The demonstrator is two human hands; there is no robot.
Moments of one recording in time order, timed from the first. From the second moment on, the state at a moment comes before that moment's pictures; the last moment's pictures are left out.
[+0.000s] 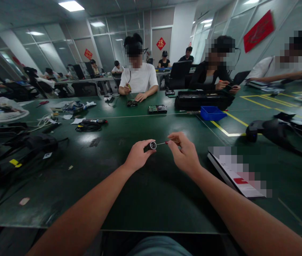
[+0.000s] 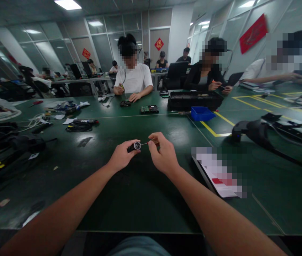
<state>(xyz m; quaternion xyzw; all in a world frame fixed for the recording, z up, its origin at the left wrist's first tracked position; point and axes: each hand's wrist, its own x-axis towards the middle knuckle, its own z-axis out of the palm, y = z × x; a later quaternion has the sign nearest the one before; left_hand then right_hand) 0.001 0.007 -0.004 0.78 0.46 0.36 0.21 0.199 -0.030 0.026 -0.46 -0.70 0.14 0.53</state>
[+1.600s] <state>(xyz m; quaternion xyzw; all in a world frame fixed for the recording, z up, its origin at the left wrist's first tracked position) 0.029 -0.003 0.020 0.86 0.43 0.16 0.21 0.199 -0.041 0.037 -0.48 -0.60 0.11 0.63</state>
